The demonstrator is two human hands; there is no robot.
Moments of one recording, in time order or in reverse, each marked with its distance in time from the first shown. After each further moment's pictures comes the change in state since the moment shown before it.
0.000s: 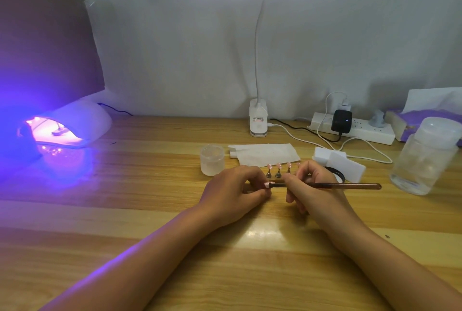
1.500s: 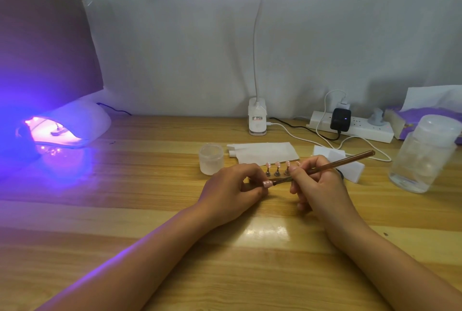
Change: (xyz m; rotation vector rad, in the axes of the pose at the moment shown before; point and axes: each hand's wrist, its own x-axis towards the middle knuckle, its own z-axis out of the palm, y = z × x) left_hand 0.001 -0.002 0.000 -0.029 0.021 0.036; right_hand 0.005 0.007 -0.001 0.062 0.106 -0.032
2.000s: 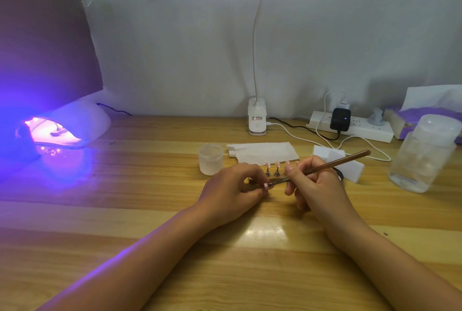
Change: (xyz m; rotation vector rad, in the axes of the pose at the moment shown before) left_hand -0.001 0.001 0.001 0.004 0.016 0.004; right_hand -0.001 -0.001 0.001 0.008 -0.060 0.000
